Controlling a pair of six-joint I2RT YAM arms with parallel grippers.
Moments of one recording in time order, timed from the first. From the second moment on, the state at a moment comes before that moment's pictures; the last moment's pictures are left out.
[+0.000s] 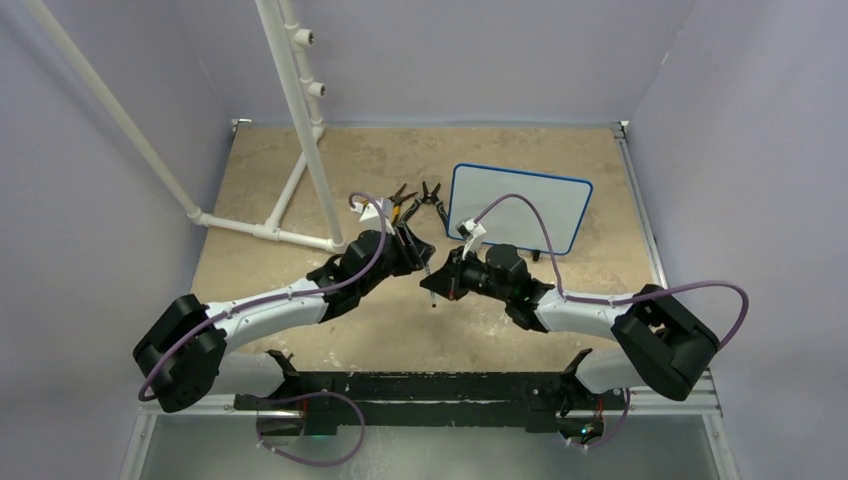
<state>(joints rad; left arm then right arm) -0.84 1.28 0.63 0.25 -0.24 -0.89 0.78 1.36 0.45 0.62 -0.28 0.64</state>
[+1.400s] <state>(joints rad) -0.78 1.31 0.74 0.19 -0.18 -0.77 0.80 1.36 0.50 0.54 -0.21 0.64</state>
